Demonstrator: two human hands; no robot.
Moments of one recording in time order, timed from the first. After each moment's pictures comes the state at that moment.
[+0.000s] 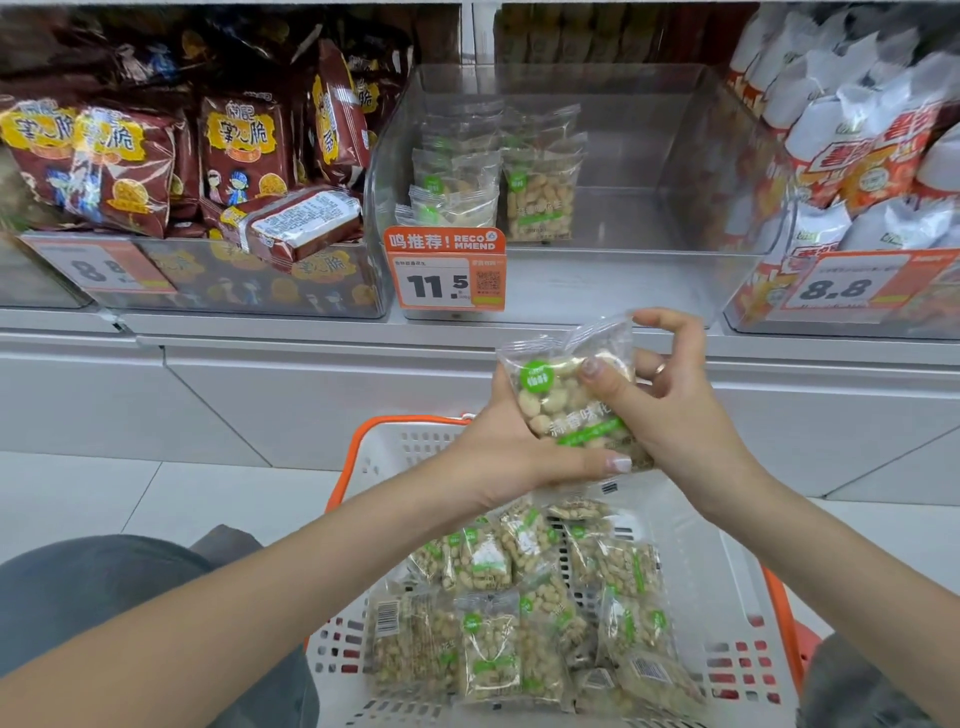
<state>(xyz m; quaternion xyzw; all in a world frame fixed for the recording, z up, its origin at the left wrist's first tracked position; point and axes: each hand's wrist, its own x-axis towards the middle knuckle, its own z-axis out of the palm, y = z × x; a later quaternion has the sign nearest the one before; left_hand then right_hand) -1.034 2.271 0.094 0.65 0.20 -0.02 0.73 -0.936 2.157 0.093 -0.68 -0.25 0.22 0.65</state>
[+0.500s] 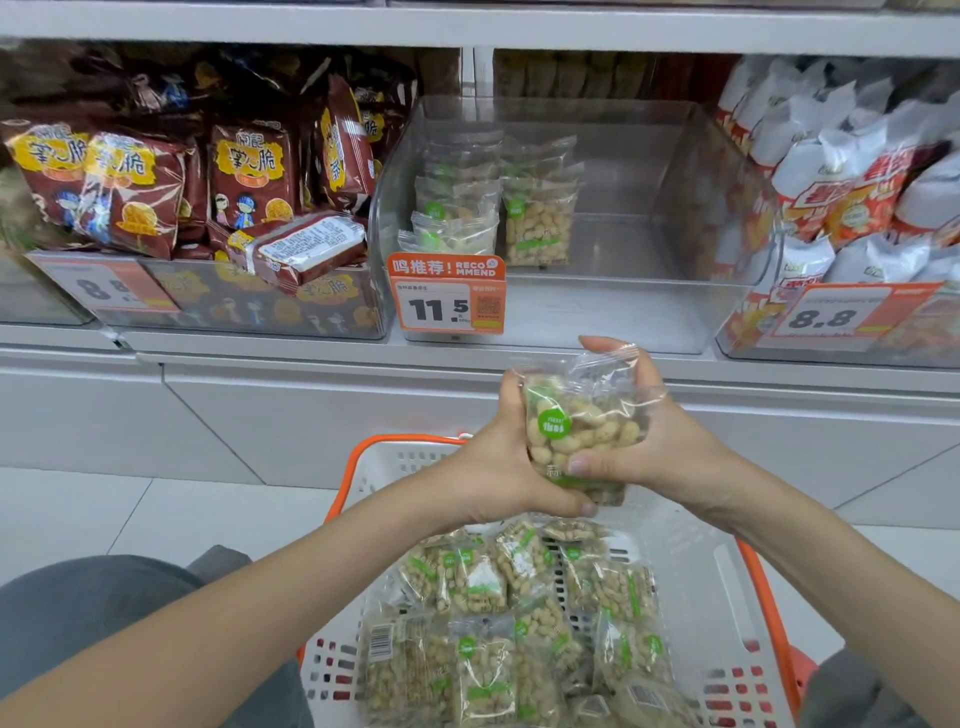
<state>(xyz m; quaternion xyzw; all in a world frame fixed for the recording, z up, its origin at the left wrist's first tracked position) -1.028 2.284 0.090 0.74 0.17 -0.08 0.65 -0.922 2.151 0.097 -0.63 -0.31 0.39 0.60</state>
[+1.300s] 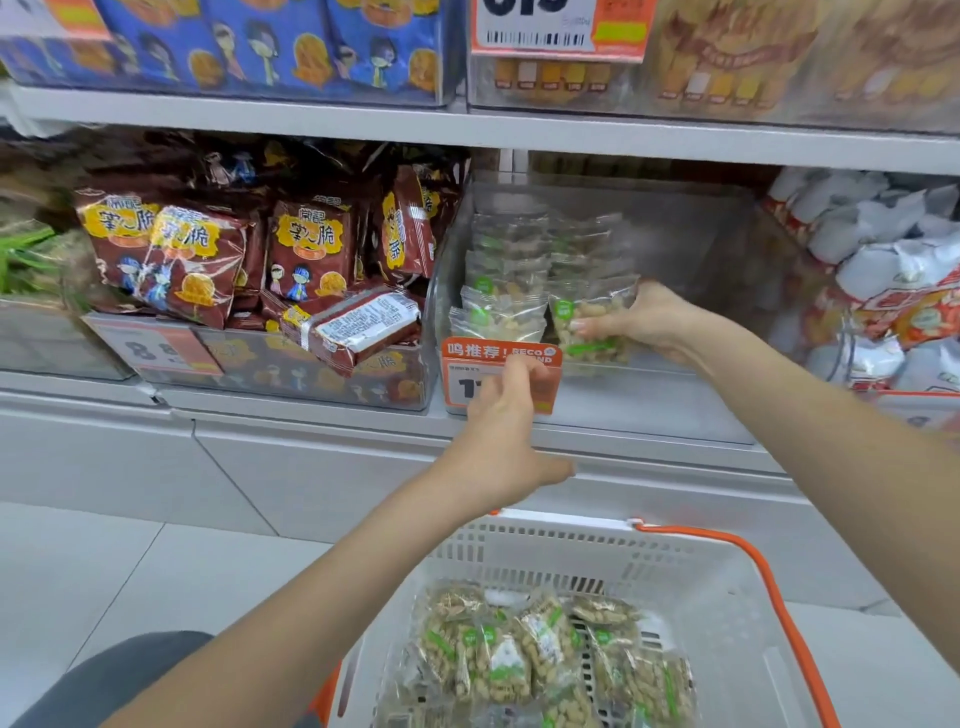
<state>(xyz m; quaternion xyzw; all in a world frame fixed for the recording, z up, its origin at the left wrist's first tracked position) -0.993 2.357 0.116 0.89 0.19 0.08 0.41 -0.761 2.300 0.124 -0.80 -0.27 0.28 0.46</state>
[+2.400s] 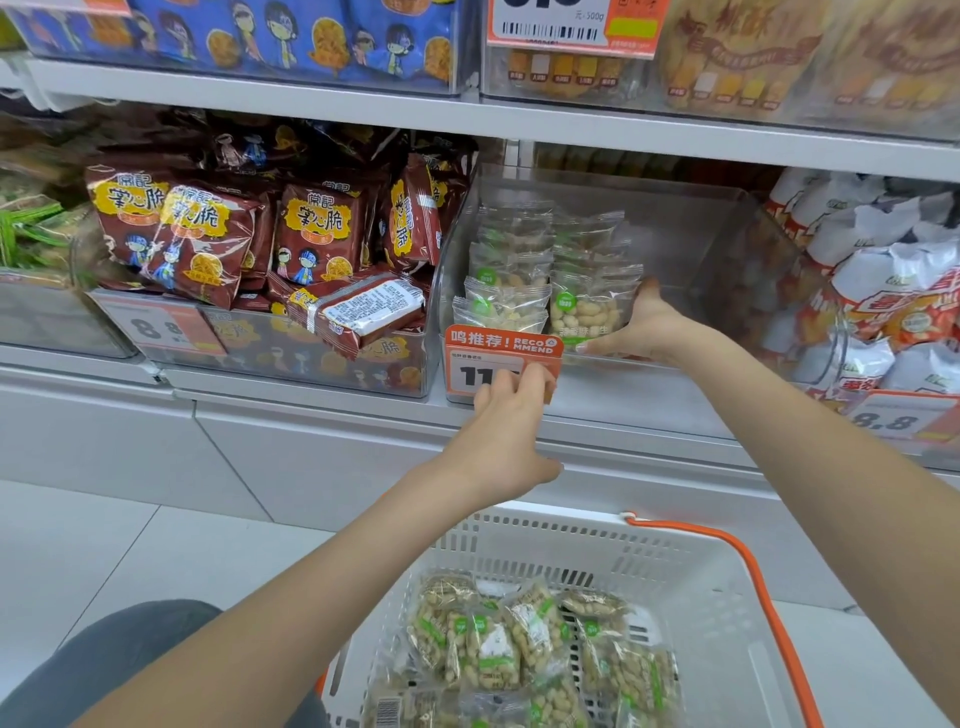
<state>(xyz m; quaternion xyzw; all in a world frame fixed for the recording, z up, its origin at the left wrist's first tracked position) -0.994 2.353 0.111 0.93 0.17 0.05 0.32 -0.770 2.296 0.124 -0.90 -0.23 0.21 0.32</state>
